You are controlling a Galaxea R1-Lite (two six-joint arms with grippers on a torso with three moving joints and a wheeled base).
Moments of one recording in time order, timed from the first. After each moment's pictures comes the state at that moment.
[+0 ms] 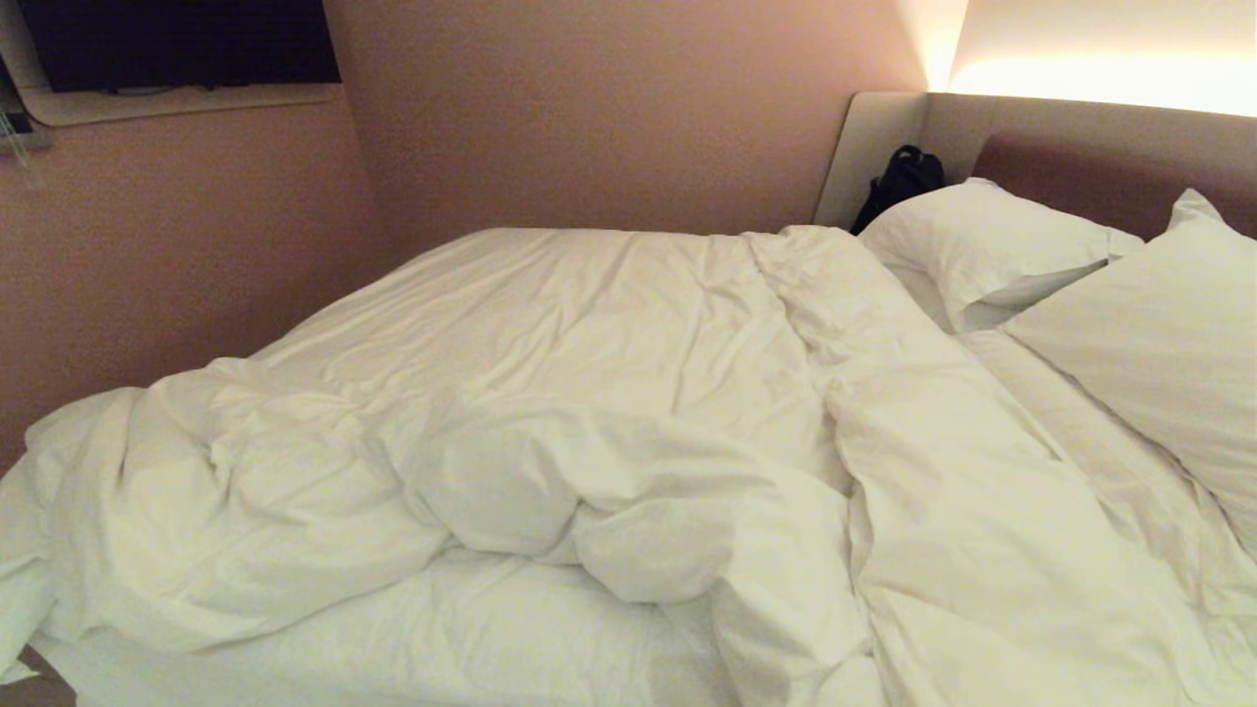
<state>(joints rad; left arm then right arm) 0.02 0.00 0.00 -0.07 0.04 -0.07 0.01 0.00 -0.65 0.45 0.01 0.19</state>
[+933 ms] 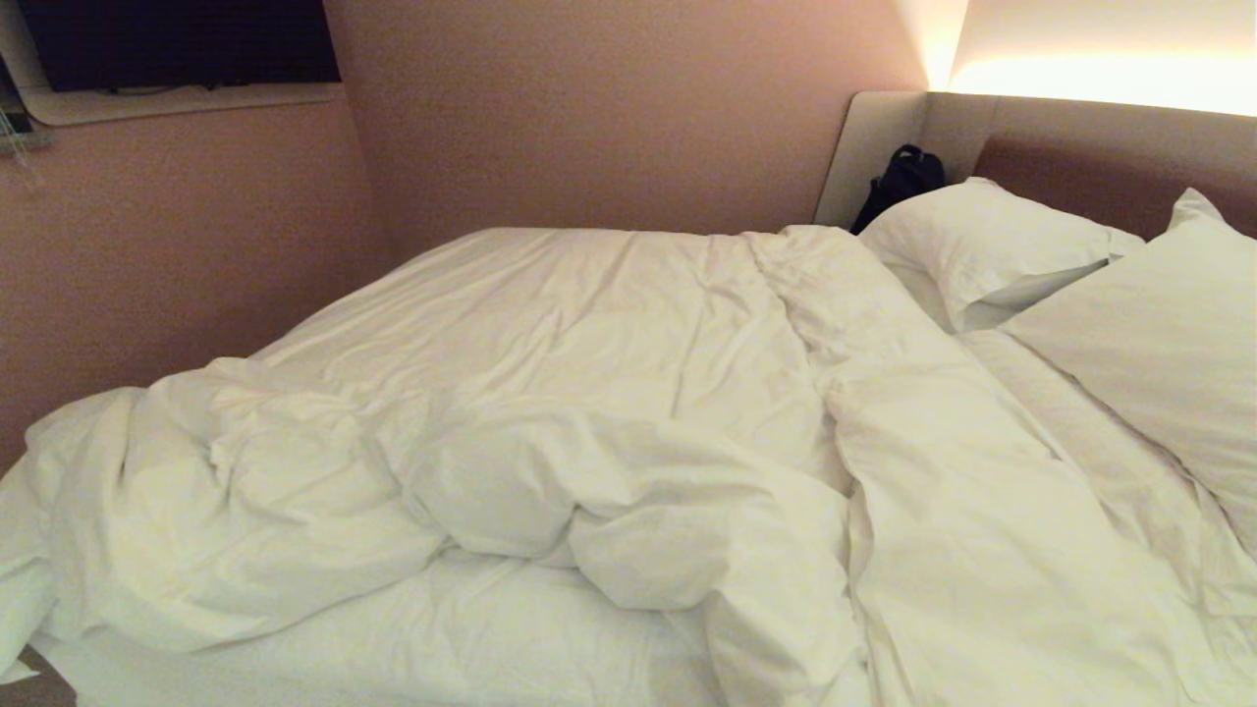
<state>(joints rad) 0.02 0.00 0.00 -0.07 0.04 -0.07 0.01 0.00 -0.29 0.52 -0.01 0.18</state>
